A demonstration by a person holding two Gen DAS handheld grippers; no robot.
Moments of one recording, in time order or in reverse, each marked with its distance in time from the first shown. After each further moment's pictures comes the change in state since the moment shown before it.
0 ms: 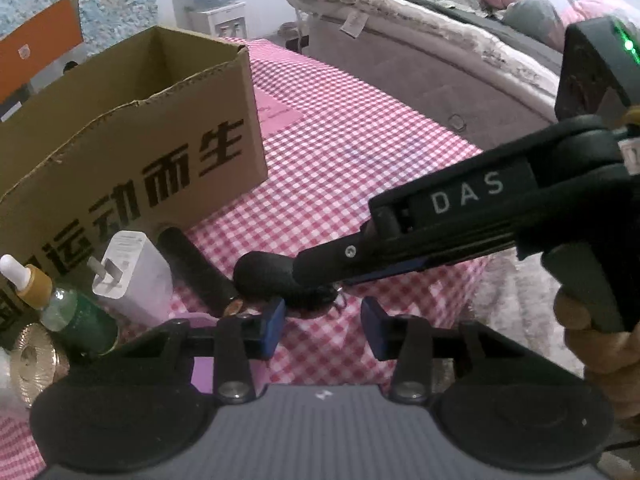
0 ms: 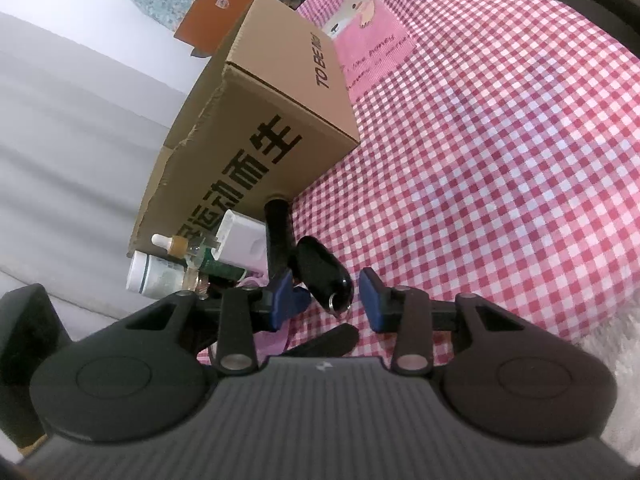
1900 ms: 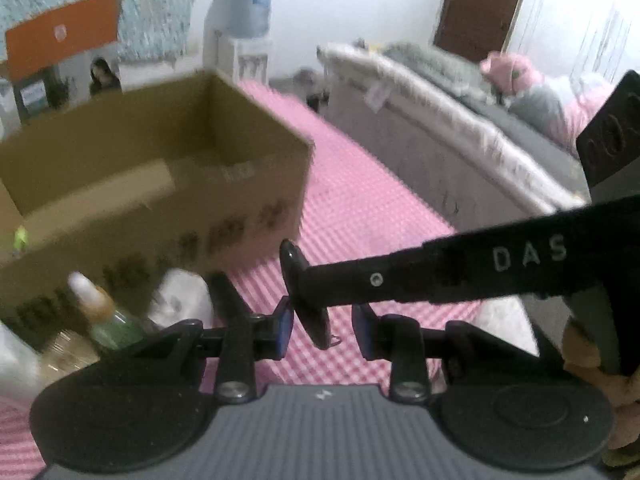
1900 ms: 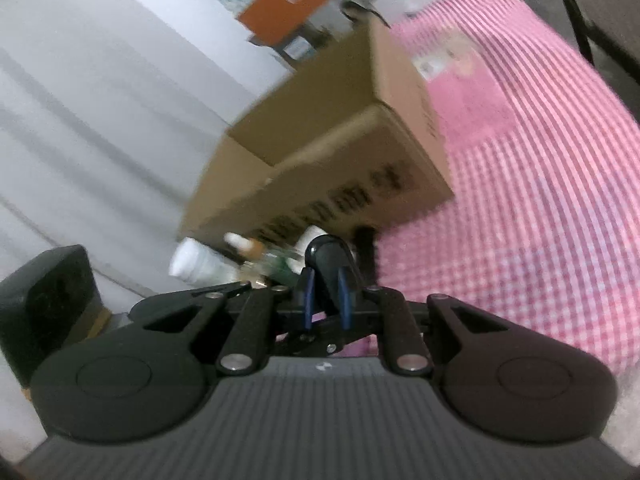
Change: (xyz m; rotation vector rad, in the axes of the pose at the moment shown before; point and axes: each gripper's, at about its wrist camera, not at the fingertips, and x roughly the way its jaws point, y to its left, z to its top) left arm -0.063 0.045 0.011 -0.179 -0.187 -0.090; right arm -0.013 0.091 0.020 -0.257 -0.020 0.024
